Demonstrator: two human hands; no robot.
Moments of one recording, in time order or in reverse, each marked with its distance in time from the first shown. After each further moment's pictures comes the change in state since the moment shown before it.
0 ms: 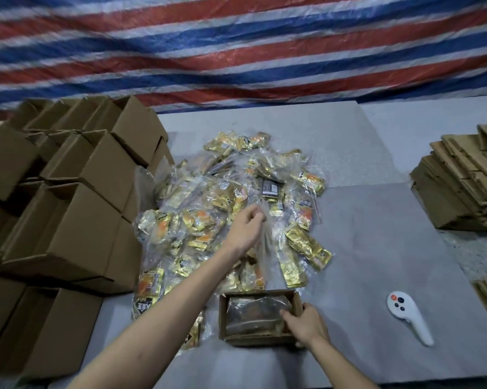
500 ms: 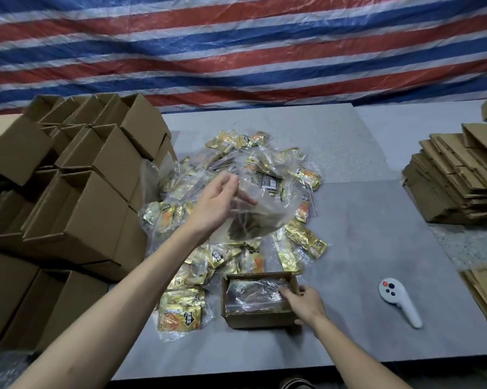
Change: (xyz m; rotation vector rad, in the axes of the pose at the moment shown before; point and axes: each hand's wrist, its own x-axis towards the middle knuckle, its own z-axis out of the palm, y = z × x) left_hand -0.063 0.040 -0.067 -0.230 -0.037 0.166; right_hand -0.014 0.003 -0.010 0.239 -0.051 -0.027
